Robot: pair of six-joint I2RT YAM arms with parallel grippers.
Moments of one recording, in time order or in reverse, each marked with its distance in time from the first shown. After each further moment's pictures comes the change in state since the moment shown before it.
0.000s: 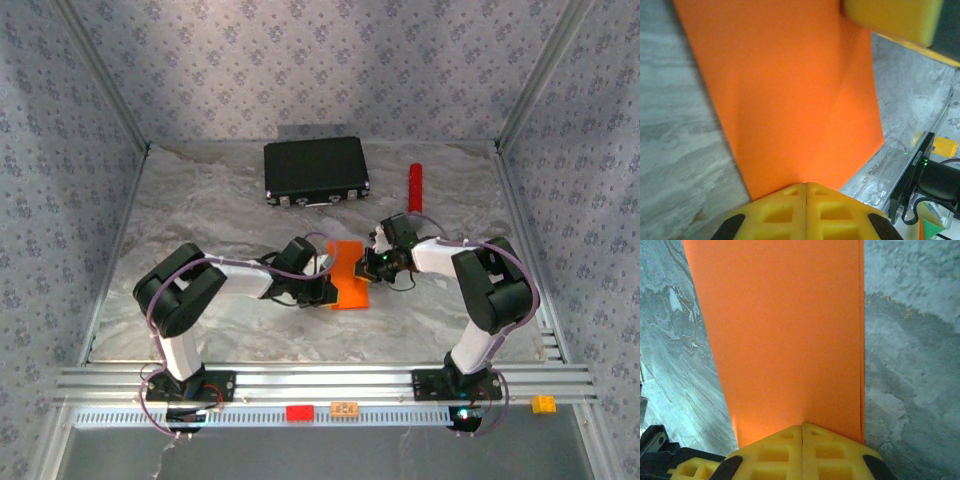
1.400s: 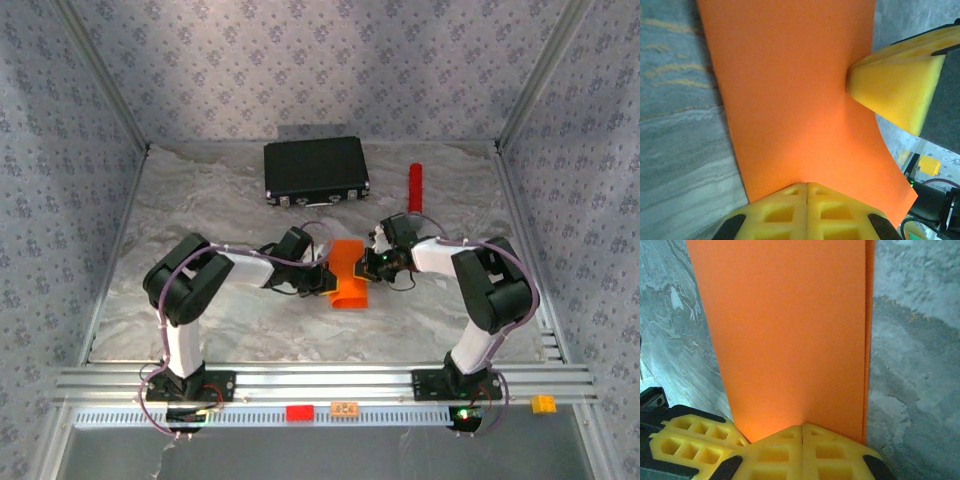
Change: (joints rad) left arm 0.079 0.087 0.054 0.037 0.043 0.006; right arm 0.000 0.002 0.001 0.001 -0.001 -0.015
